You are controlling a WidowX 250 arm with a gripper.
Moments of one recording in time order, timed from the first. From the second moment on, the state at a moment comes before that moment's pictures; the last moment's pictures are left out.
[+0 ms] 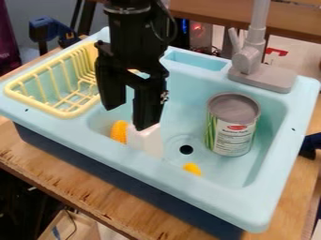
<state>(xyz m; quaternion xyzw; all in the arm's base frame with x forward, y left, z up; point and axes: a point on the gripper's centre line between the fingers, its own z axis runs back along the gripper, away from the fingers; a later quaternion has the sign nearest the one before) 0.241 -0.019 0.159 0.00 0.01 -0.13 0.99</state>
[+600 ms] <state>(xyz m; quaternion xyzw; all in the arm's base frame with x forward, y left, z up) 0.261 -0.030 0.126 -0.06 0.03 -0.17 0.98</state>
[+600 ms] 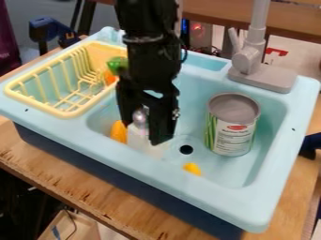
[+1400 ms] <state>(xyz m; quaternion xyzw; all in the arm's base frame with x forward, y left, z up) 0.239 -0.028 0.220 -0.13 -0.16 -0.22 0.95</state>
